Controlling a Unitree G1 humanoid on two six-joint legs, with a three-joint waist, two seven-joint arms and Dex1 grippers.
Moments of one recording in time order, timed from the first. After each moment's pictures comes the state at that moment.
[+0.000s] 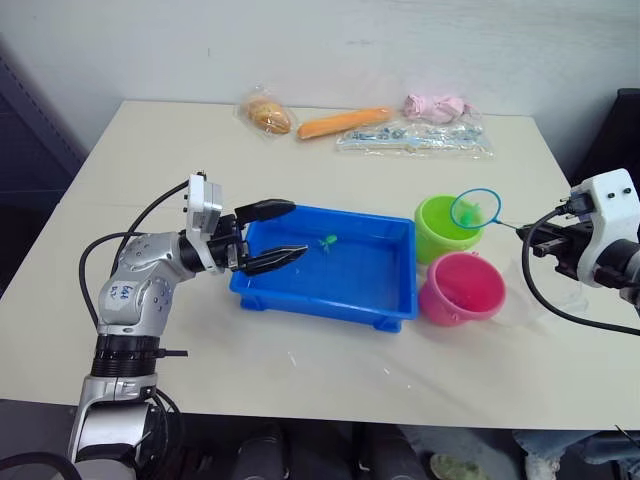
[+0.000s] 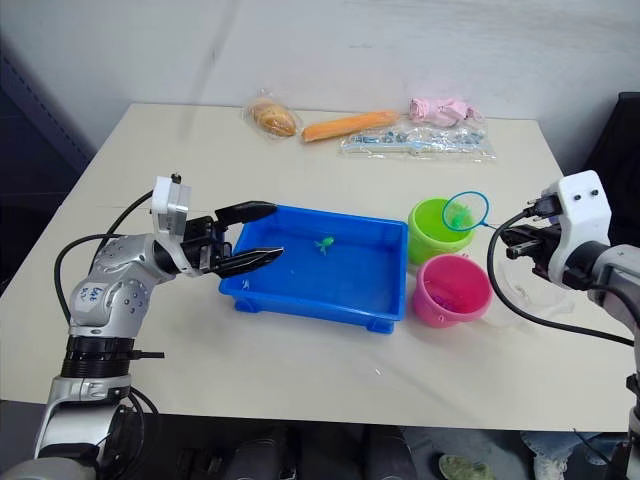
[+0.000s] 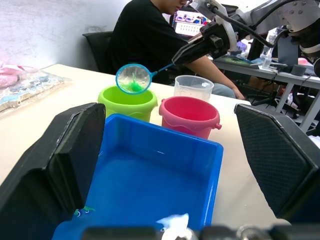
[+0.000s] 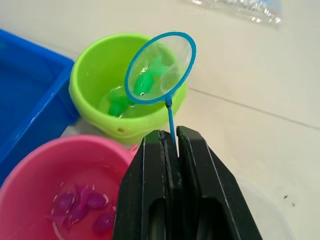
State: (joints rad) left arm -0.56 0.49 0.11 0.05 -0.59 0.35 -1.13; right arm -0.37 -0.91 -0.38 -0.32 0.56 1.11 0.45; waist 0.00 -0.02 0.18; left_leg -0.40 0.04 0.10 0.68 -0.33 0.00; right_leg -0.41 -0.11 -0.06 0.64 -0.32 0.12
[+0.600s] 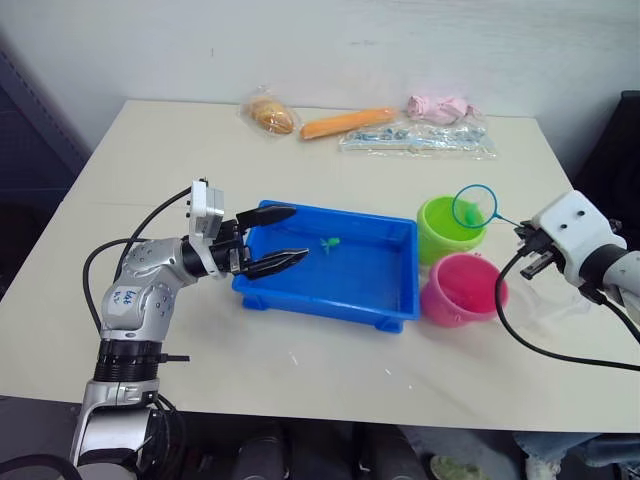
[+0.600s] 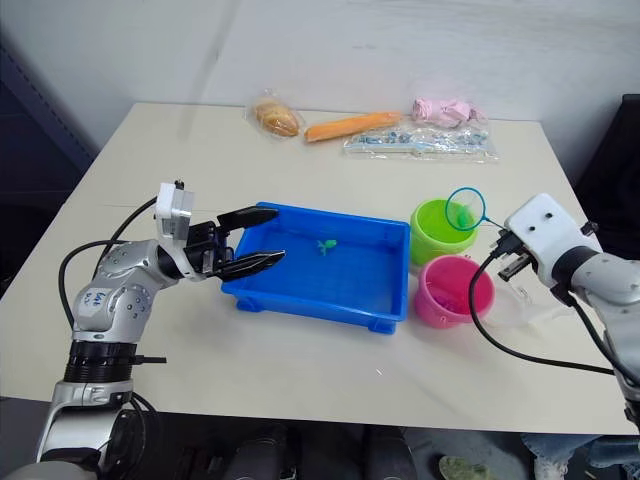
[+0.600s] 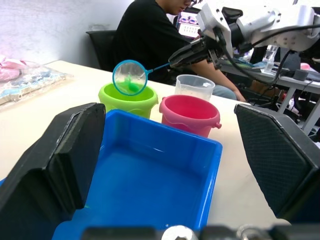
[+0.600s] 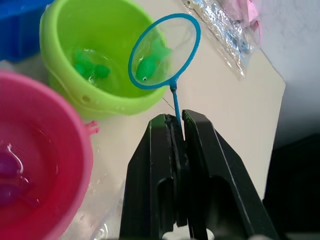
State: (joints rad) left arm -0.55 0.46 0.10 0.05 -0.59 0.35 -1.11; right arm -0.17 -1.03 -0.18 -0.26 0.12 0.46 0.53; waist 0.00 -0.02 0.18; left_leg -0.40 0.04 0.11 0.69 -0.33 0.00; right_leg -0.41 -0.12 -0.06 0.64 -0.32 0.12
